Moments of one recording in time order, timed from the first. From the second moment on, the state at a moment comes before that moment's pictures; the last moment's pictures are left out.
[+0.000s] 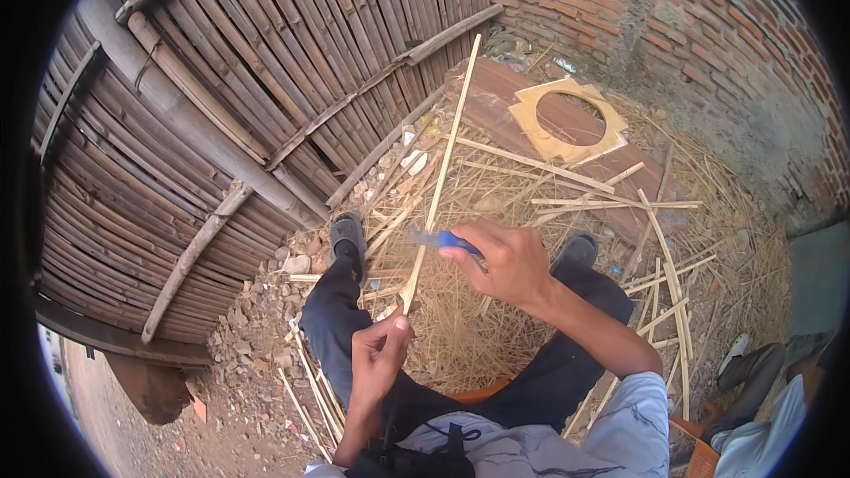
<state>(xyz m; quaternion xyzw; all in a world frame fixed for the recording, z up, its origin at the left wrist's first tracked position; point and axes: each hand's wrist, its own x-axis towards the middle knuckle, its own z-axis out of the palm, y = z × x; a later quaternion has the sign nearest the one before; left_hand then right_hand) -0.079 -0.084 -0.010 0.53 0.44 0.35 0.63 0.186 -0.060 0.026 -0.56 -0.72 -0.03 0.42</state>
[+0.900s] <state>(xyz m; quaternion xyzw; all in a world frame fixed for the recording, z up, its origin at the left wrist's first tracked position) -0.142 -0.088 -0.023 0.55 0.49 0.32 0.60 0.253 -0.021 0.010 -0.65 -0.58 0.13 0.48</state>
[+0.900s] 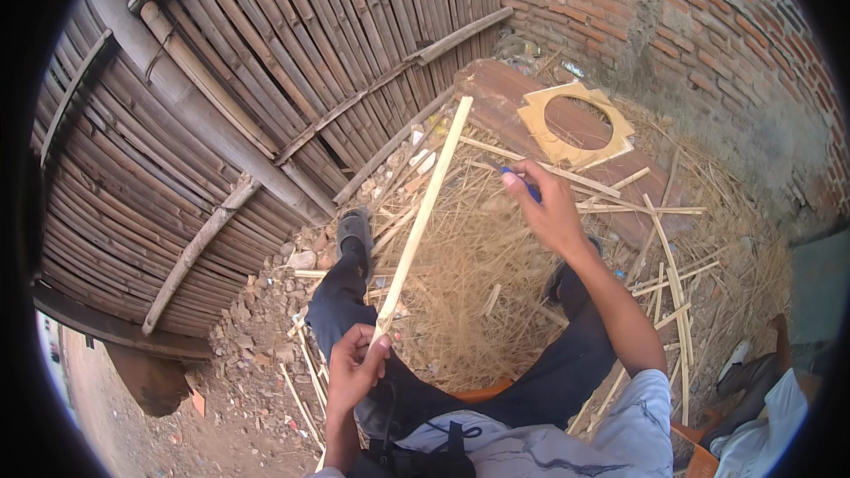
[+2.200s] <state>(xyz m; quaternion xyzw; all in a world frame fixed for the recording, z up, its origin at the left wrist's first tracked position) -0.058 -0.074 0.003 0.64 0.49 0.37 0.46 0.197 -0.051 0.030 -0.56 -0.70 -0.05 0.45</state>
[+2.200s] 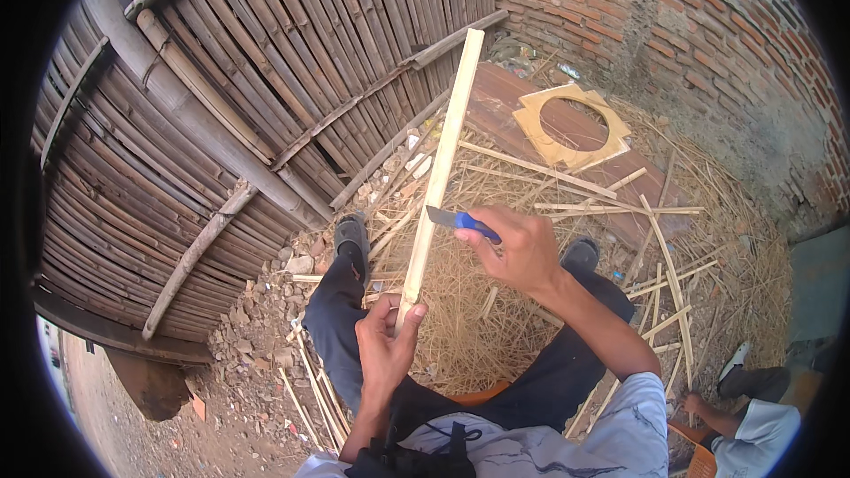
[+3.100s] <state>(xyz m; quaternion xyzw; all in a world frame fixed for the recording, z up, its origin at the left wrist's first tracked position) -0.050 -0.058 -0.001 0.59 0.48 0.36 0.54 0.173 -0.058 0.021 -0.52 -0.74 0.00 0.43</state>
